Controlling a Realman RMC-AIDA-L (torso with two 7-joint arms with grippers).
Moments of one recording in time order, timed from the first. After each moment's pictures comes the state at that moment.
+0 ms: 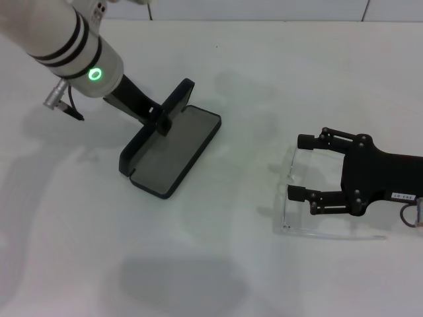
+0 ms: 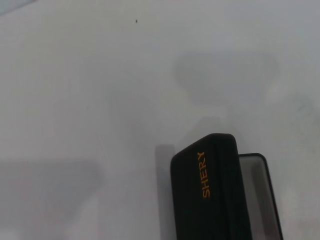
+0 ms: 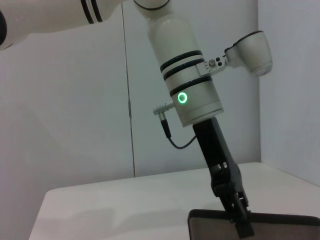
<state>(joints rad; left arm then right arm) -0.80 -2.09 1.30 1.12 2.69 1.45 -2.78 0.42 2.01 -1.23 -0.60 -1.43 -1.54 1.03</state>
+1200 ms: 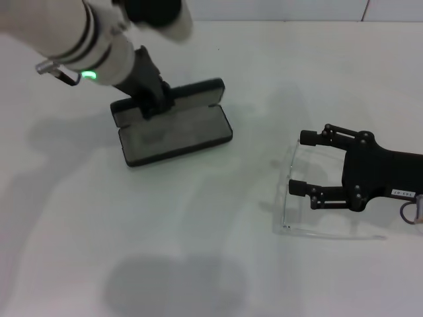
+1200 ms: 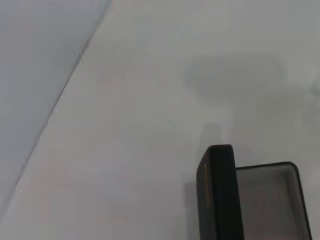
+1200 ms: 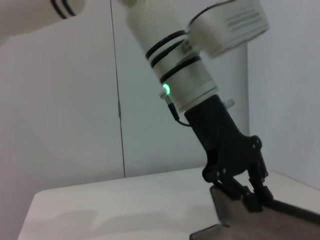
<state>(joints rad) -0.70 -2.09 1.47 1.33 2.70 1.34 -2.17 0.41 2.01 -1.22 -0.60 -1.42 -1.52 1.03</state>
